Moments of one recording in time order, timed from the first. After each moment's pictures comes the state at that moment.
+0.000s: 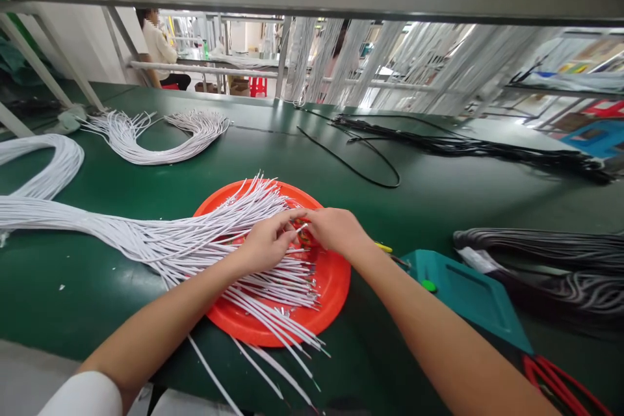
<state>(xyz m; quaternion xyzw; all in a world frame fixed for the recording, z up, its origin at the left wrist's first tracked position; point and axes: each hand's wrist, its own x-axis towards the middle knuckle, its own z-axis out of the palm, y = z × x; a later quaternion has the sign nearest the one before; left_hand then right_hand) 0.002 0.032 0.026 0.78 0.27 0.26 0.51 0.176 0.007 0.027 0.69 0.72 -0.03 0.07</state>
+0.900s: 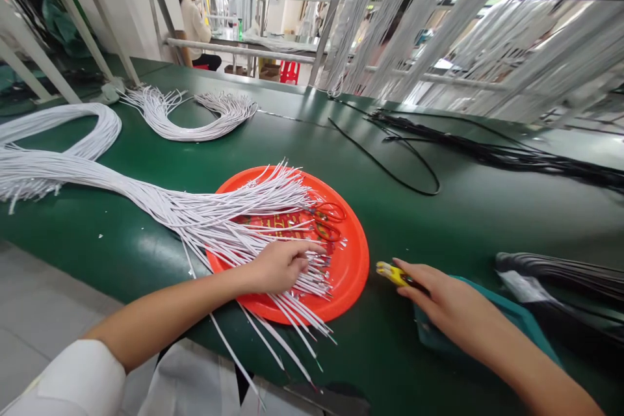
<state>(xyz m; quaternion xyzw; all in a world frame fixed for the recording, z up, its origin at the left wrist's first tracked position) -0.021 -0.014 0.004 0.80 0.29 0.17 0.51 0.254 -0.119 0.013 0.73 0.68 -0.09 -0.02</state>
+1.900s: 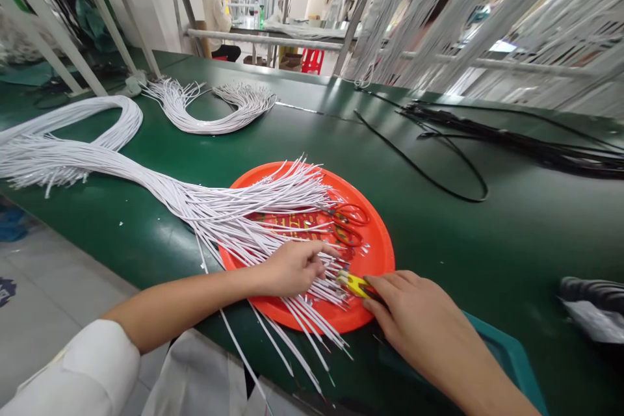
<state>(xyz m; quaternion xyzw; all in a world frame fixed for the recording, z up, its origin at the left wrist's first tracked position) -0.019 -0.015 -0.005 0.76 0.30 0.17 0.54 0.173 -0.104 0.021 0.65 0.76 -0.03 0.05</state>
